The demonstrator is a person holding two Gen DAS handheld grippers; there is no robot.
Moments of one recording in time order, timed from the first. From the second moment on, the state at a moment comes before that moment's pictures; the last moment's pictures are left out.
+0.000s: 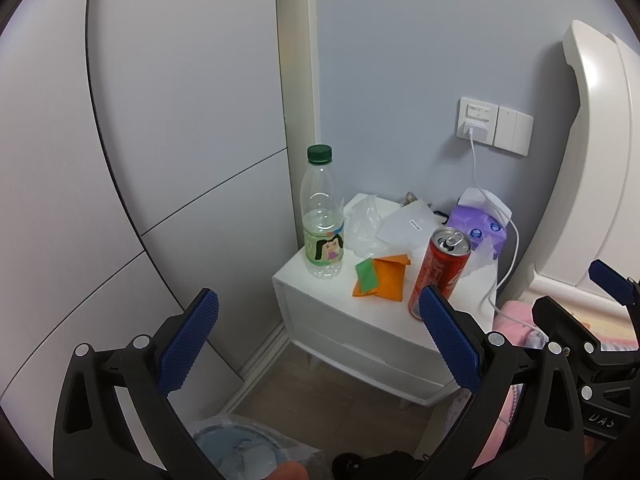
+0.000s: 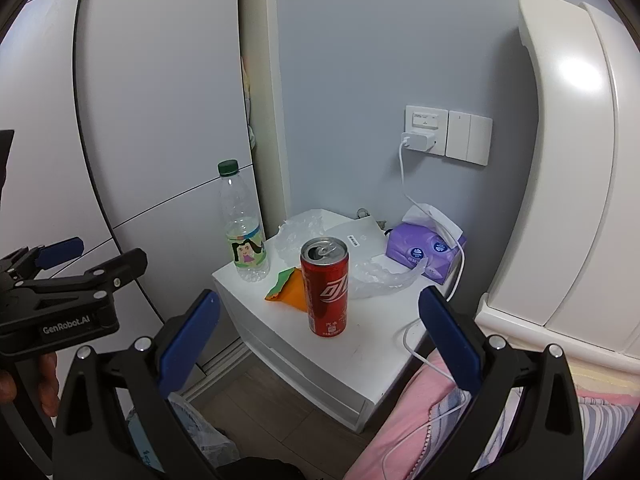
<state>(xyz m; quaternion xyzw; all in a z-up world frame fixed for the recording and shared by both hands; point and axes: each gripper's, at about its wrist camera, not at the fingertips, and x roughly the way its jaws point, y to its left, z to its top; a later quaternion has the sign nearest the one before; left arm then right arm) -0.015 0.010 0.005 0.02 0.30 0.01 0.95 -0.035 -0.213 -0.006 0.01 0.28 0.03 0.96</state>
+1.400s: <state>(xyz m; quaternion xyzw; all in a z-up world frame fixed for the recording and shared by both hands) -0.007 -0.003 -0.020 0.05 0.32 -0.02 0.94 -0.034 -0.217 -0.020 0.00 0.28 0.05 0.96</state>
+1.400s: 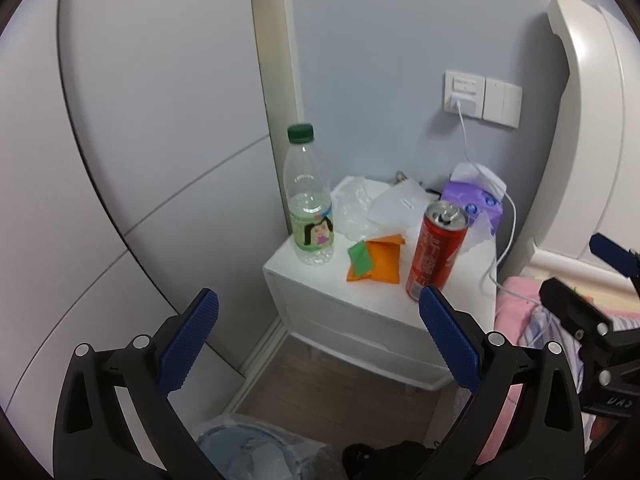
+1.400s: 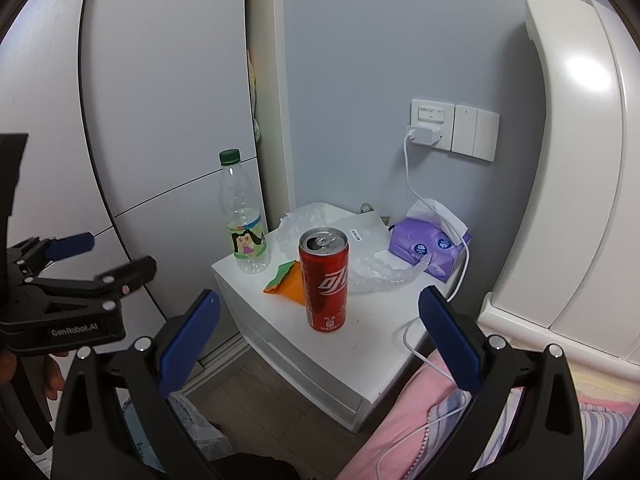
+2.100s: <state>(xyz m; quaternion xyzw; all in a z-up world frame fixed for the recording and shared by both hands) 0.048 -0.027 -0.077 0.13 0.34 -0.12 0.92 0.035 -0.239 -0.075 0.03 0.33 0.06 0.94</state>
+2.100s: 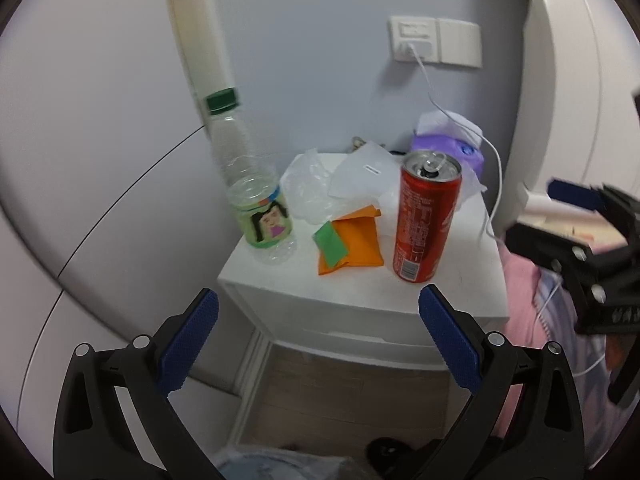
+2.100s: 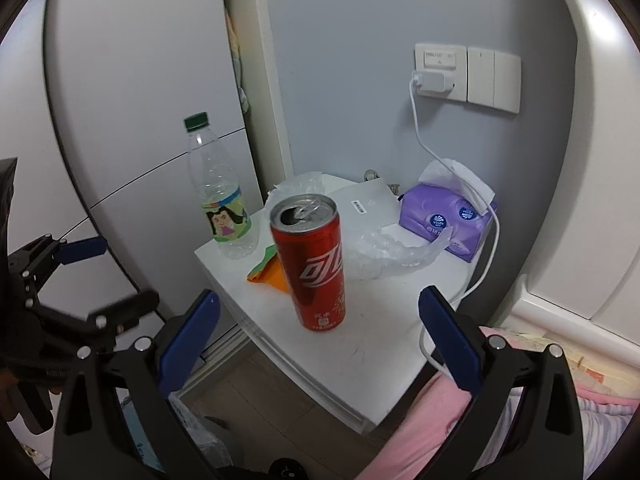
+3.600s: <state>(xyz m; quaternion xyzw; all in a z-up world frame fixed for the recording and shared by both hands) 0.116 -0.065 -0.154 0.11 0.34 -0.26 0.90 0.115 -0.227 -0.114 0.03 0.33 0.07 0.94</state>
